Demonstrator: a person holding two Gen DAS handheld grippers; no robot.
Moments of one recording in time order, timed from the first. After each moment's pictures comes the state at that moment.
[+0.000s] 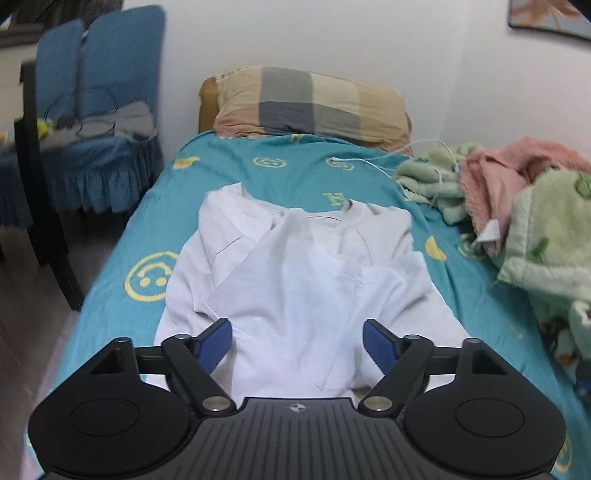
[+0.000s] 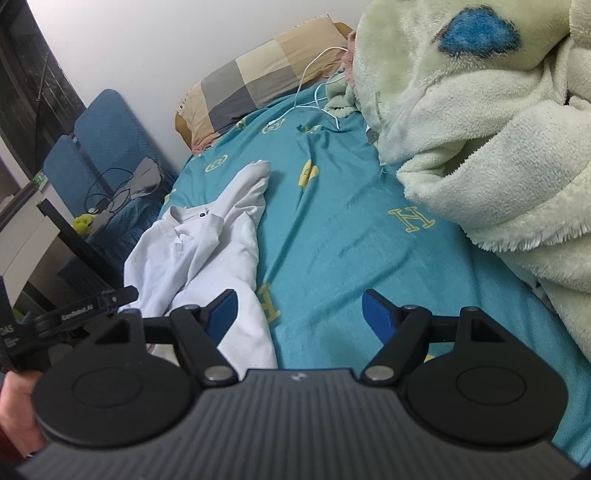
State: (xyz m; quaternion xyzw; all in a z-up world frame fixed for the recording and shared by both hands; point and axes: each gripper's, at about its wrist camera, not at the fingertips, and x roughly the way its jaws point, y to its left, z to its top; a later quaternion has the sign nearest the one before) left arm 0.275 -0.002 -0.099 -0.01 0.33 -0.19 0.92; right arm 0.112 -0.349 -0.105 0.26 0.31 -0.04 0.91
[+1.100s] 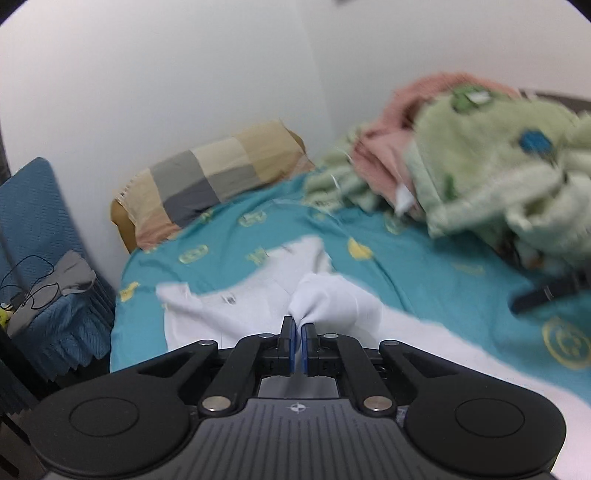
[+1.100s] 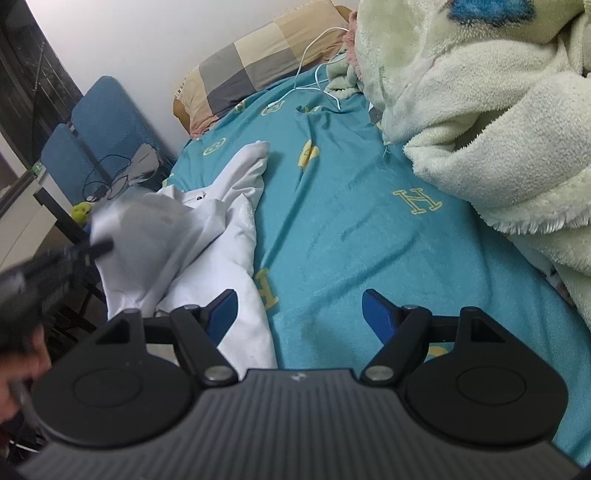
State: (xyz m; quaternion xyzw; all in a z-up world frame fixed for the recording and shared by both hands) left arm 0.218 -0.073 -0.076 0.24 0.20 -0.30 0.90; right arm 0.121 -0.347 -0.118 0.27 0.33 -0.03 0.91
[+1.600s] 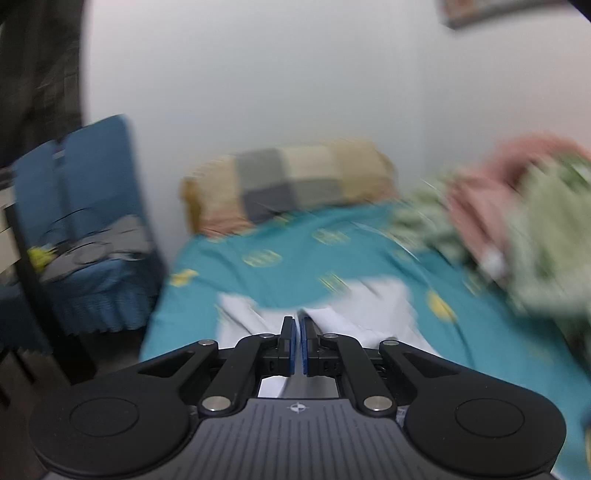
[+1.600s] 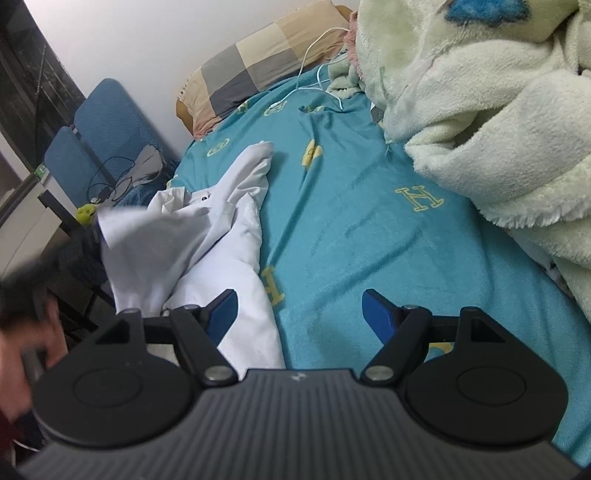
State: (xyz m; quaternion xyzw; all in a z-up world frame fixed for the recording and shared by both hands) left arm 0.303 -0.060 -0.048 0.09 0.20 -0.16 0.96; right arm 0.120 -0.346 -0.118 0.27 0.33 -0.02 0.90
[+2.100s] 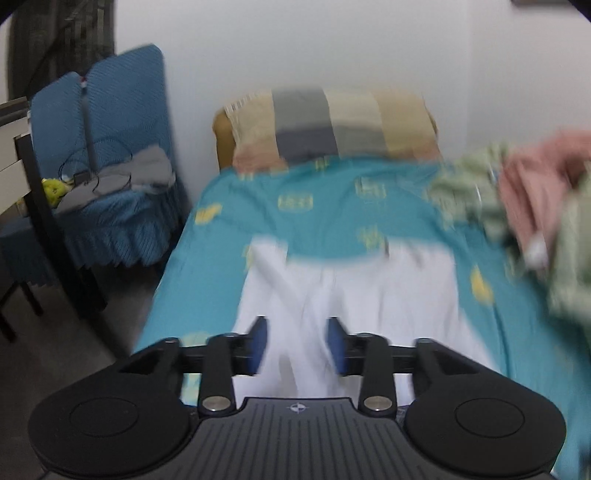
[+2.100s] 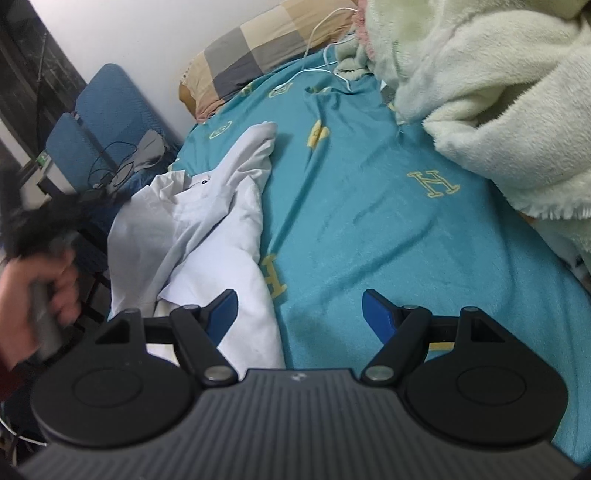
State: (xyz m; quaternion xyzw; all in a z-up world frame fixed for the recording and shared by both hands) left arm 0.312 -0.028 -0.061 0.10 0.33 -0.13 0.93; right arm 0.135 -0.342 -0.131 0.27 0.35 0.00 0.90
